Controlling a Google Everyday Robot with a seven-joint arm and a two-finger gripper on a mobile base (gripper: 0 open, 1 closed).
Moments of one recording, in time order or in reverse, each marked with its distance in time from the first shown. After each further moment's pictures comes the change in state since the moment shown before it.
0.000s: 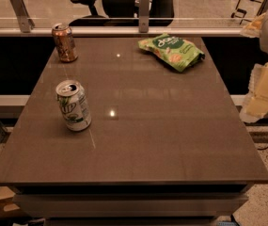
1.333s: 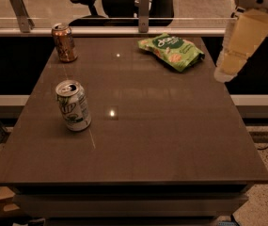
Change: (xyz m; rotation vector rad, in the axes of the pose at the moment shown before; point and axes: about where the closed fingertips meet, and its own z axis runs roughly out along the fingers) arm -0.056 -0.045 -0.027 0.048 -0.021 -0.009
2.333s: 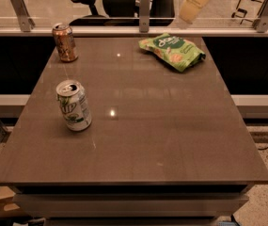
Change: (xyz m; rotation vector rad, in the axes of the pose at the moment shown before) arm -0.052 -0.099 0.023 0.007 -0.065 0.254
